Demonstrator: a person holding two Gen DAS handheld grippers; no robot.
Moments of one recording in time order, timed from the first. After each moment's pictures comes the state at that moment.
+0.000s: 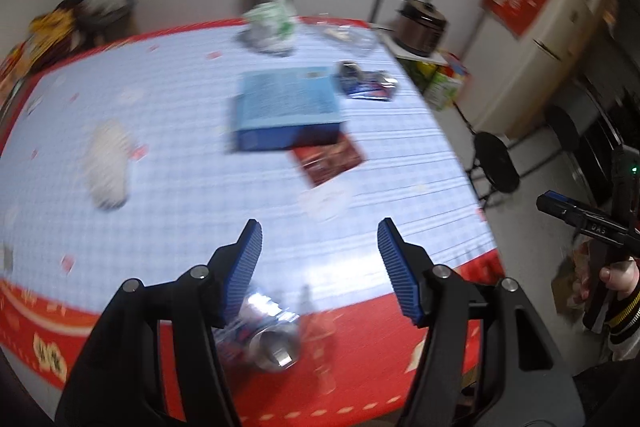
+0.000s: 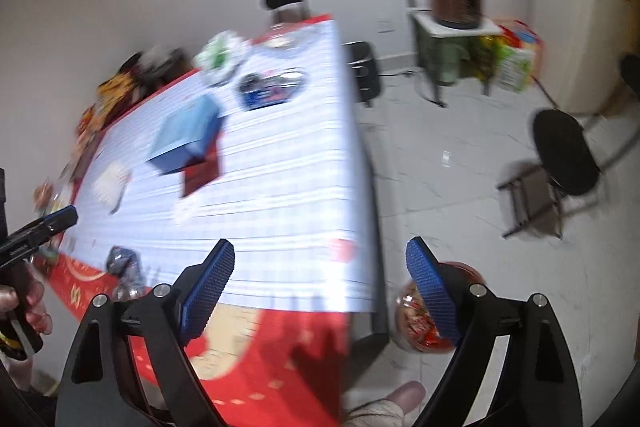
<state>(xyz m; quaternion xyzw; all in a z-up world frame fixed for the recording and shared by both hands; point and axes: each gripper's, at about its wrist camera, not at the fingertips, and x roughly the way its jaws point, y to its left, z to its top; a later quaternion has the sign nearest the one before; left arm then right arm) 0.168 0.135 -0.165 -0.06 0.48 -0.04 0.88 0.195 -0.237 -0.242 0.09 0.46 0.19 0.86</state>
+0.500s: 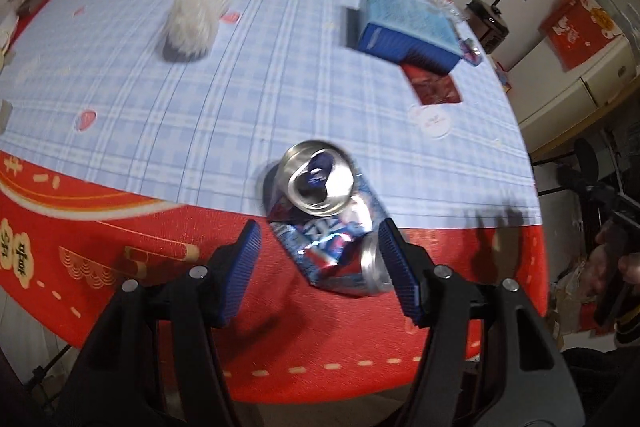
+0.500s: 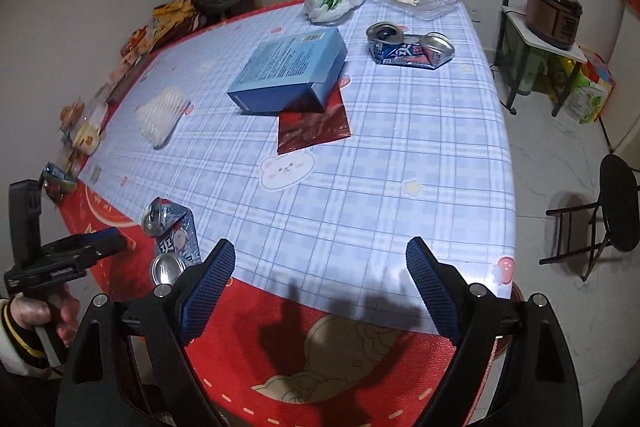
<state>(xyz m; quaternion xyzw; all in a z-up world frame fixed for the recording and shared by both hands) 0.112 0.225 -0.255 -0.16 0.53 0.02 0.83 0.195 -0.107 -0.254 0.01 0.50 0.27 0.82</state>
